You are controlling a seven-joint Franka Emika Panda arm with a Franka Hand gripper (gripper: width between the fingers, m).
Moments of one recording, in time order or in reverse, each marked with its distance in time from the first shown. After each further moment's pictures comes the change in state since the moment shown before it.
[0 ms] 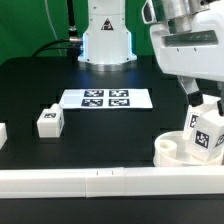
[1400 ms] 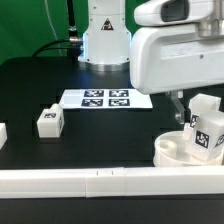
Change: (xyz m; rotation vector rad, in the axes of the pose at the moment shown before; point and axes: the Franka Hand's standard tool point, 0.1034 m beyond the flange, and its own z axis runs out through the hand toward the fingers) arm -0.002 -0.001 0.011 -0.202 0.025 -1.540
